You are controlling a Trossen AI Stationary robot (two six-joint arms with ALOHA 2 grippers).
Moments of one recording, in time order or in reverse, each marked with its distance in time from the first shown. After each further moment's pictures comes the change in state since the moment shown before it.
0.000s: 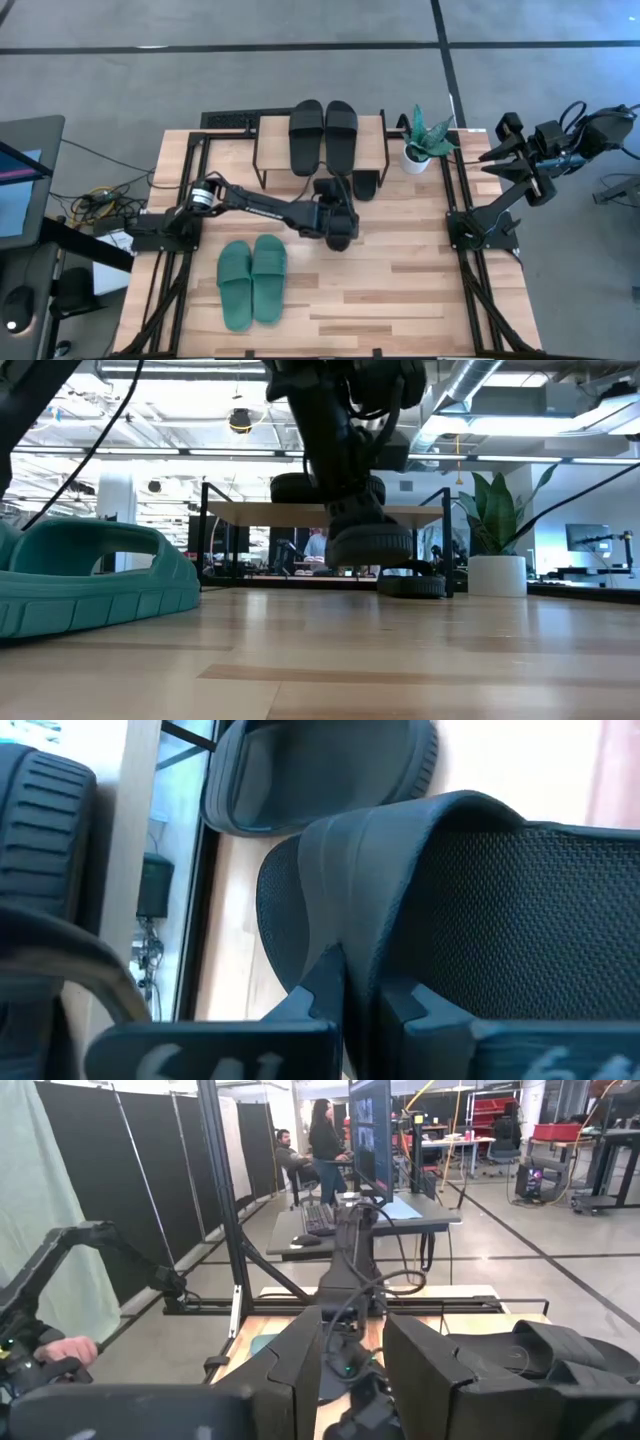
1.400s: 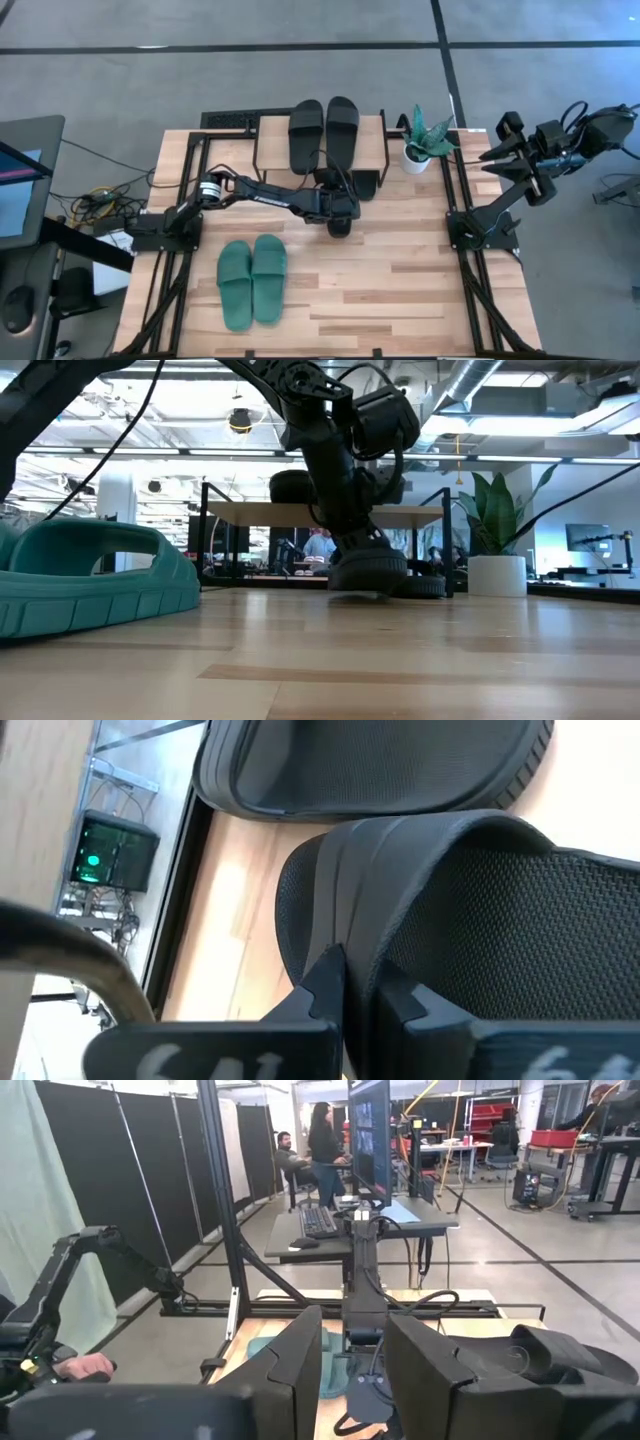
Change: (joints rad) left arm 0.121 0.052 -0.047 0.176 0.044 0.005; right arm 0.000 0.000 0.001 0.008 0.004 -0.017
